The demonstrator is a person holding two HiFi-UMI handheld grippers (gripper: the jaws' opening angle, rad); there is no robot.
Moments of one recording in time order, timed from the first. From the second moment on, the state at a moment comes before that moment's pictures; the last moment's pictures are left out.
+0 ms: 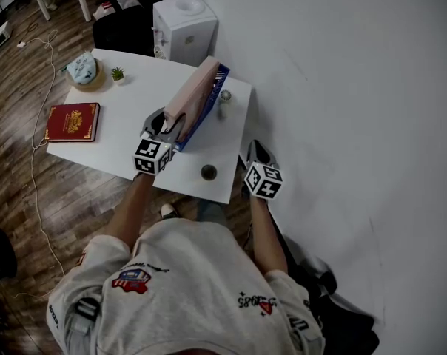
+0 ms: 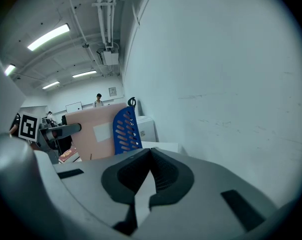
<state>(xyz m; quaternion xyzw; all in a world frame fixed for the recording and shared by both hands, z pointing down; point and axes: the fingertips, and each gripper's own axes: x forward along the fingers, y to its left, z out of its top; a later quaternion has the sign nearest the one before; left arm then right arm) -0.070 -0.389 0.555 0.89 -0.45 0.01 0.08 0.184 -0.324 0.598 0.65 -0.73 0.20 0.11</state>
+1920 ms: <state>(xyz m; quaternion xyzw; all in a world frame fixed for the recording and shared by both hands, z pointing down) -0.254 -0.339 0.535 0.84 -0.53 0.05 0.09 0.036 -0.359 0.541 0.56 -0.82 0.10 0.06</state>
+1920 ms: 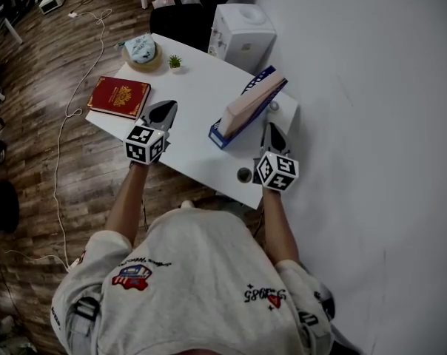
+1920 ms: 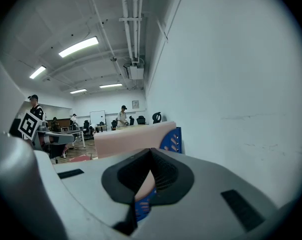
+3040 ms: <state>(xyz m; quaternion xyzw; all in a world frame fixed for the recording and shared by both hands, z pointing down) -0.241 -0.324 0.549 0.84 -0.53 0.02 0.11 0.049 -0.342 0.549 0.57 -0.81 0.10 0.07</state>
